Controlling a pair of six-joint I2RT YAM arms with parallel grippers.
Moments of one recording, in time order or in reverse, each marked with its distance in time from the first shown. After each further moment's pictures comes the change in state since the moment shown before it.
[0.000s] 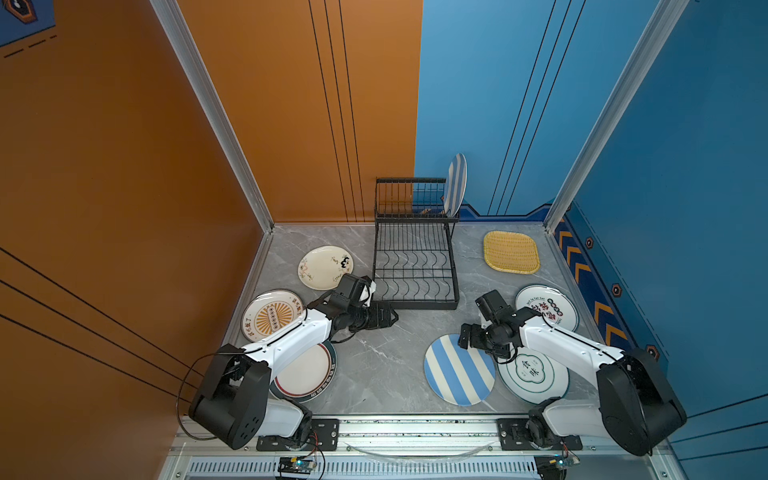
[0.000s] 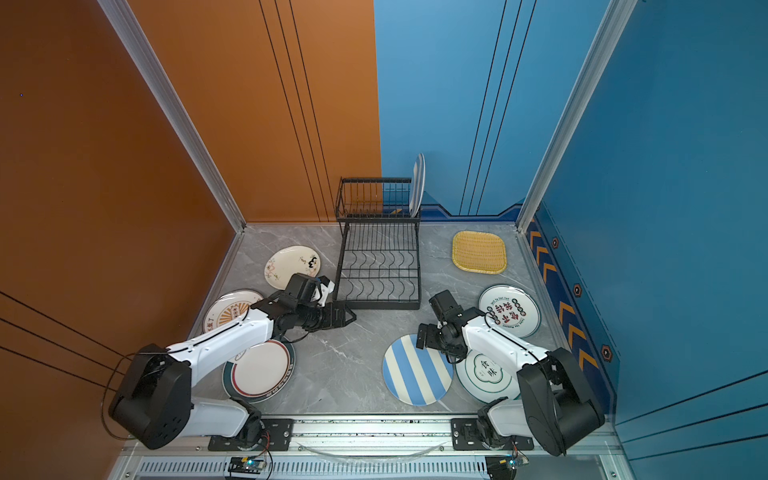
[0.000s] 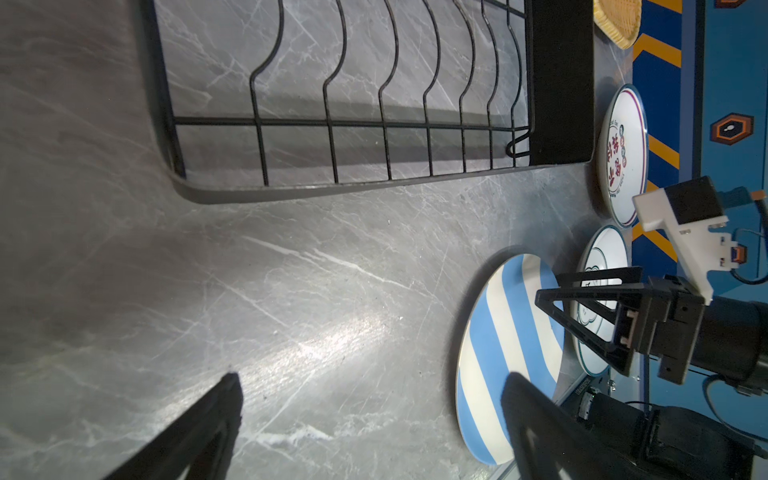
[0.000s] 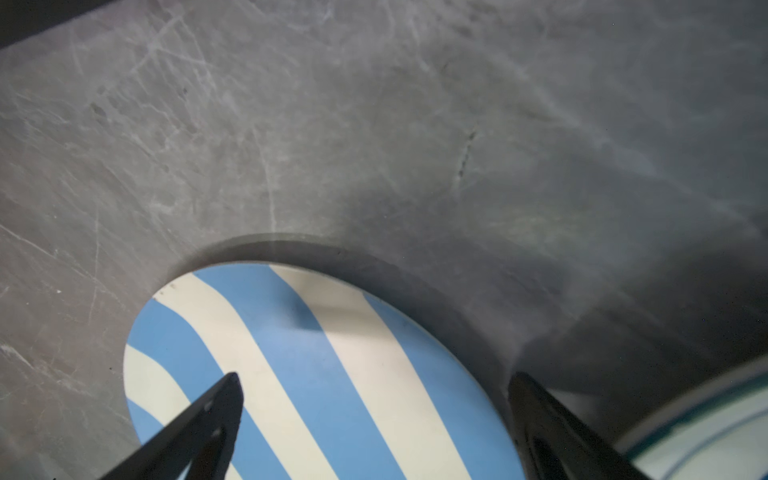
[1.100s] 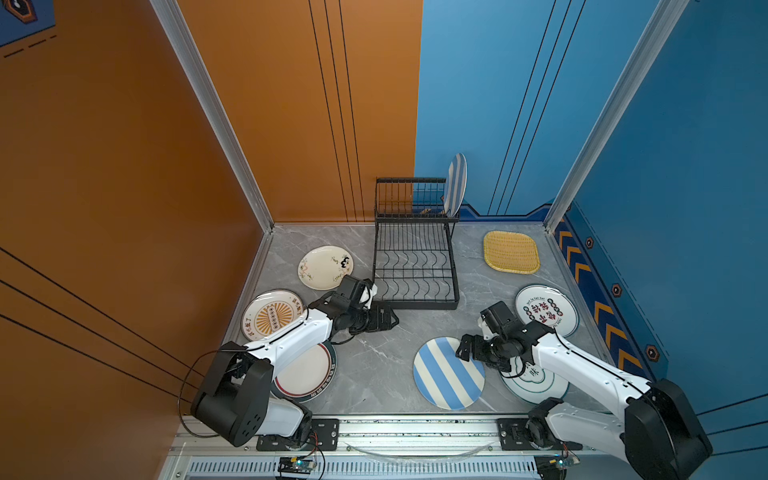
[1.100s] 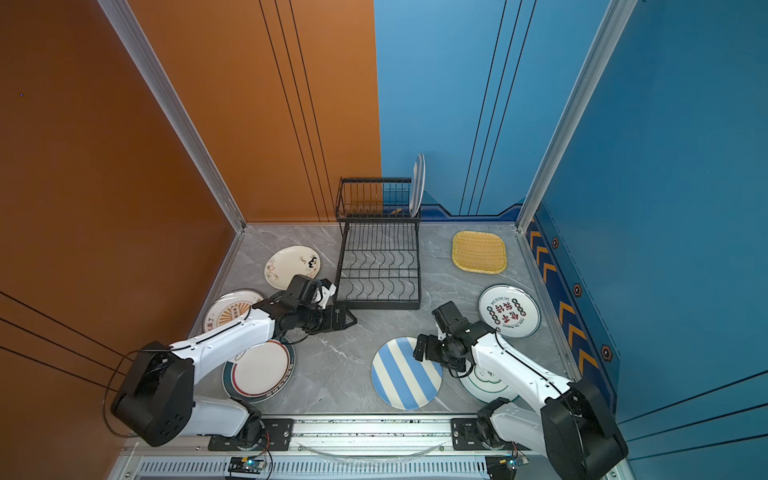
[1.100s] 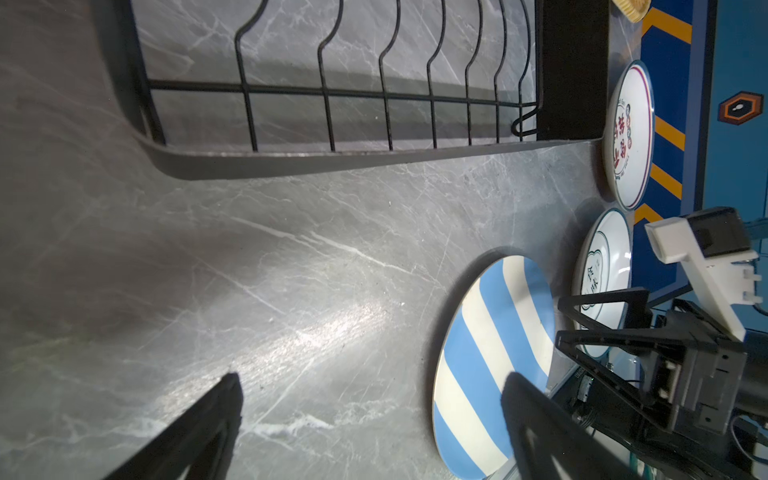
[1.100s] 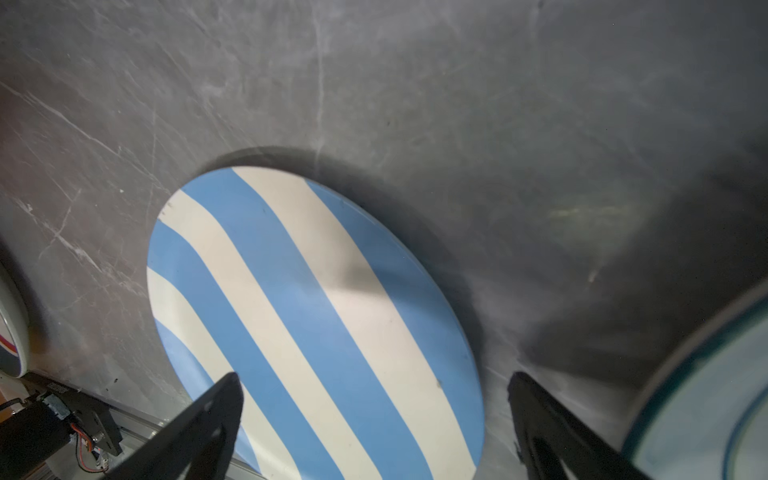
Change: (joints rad) left arm 0.000 0.017 -0.006 -0.016 0.034 0.017; right arm 0.050 -0.189 -0.099 -0.047 -0.112 0.058
